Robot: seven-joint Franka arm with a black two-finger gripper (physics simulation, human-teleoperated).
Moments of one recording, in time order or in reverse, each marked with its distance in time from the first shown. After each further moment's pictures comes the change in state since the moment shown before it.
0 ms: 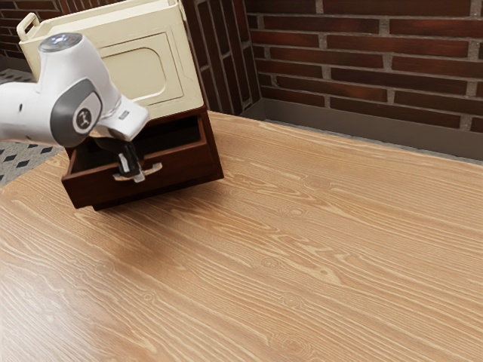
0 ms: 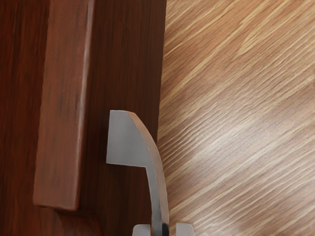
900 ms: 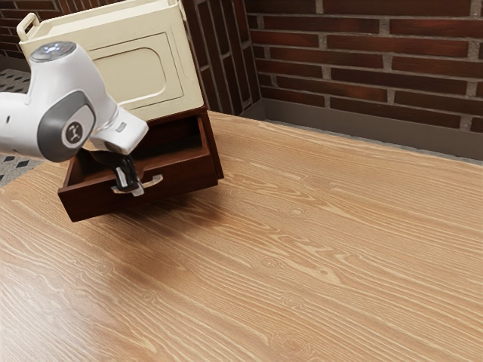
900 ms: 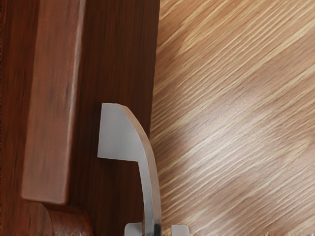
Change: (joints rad) arm 0.004 -0.129 -0.048 -0.156 0.014 0.005 -0.051
